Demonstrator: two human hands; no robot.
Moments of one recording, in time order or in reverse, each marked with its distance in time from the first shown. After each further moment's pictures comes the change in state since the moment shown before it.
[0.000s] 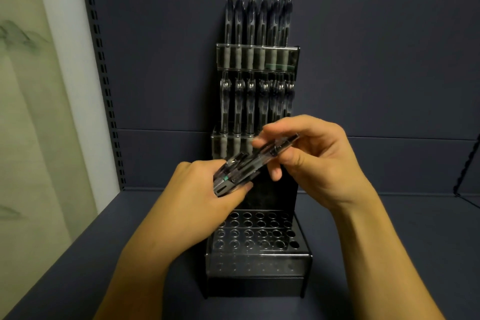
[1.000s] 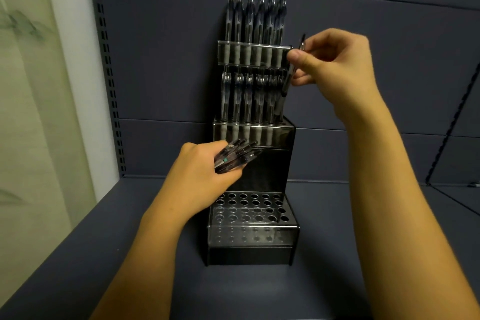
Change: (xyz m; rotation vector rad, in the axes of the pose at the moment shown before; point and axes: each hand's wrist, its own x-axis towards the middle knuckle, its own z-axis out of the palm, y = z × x) left_hand 0.005 -0.020 0.008 0.016 0.114 0.161; right_hand 0.069 -0.065 -0.033 -0.784 0.546 0.129
